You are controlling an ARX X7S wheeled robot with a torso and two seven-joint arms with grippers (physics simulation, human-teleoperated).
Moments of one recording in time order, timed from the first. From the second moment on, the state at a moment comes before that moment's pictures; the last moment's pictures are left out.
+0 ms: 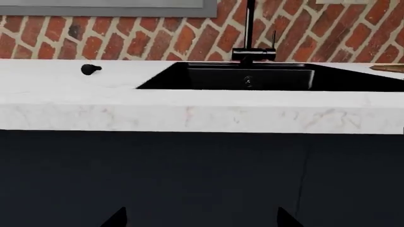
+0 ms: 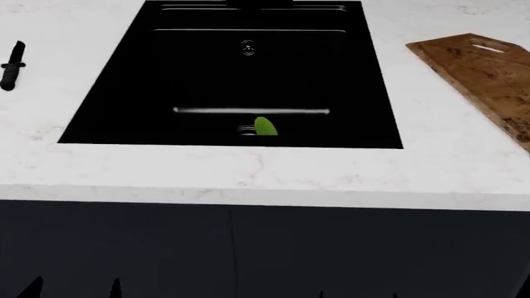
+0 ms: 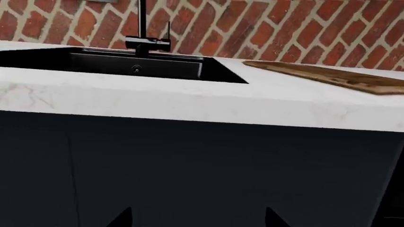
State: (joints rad) left arm 0.05 -0.12 0.09 0.12 -0.12 -0.02 -0.11; right arm -0.05 0.11 -0.13 -0.09 0.02 0.01 0.19
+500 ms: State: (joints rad) left arm -0.61 -0.24 0.24 0.39 0.02 -0.80 -0.02; right arm 0.70 0.20 -0.19 -0.40 0.08 1.06 0.07
